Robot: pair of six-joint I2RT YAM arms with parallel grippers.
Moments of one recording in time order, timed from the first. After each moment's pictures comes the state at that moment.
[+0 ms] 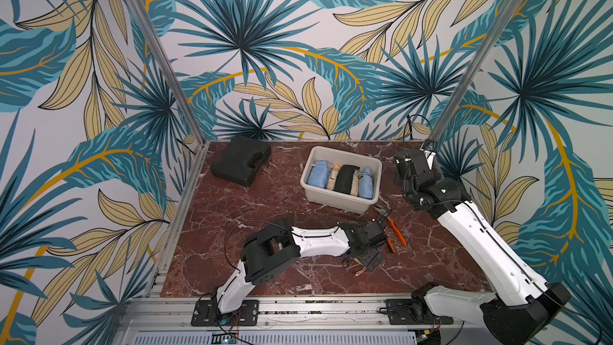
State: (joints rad) left arm -1.19 2.12 1.50 -0.45 -0.04 -0.38; right arm 0.41 1.23 1.33 -0.87 0.81 0.57
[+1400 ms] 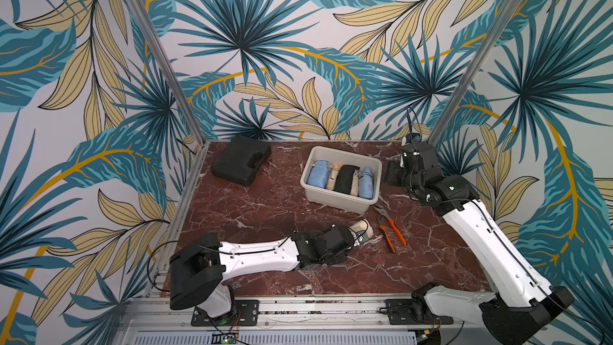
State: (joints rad) left arm -1.21 1.52 0.99 -0.27 -0.31 0.28; right arm 0.39 1.24 1.43 -0.87 0.32 0.33
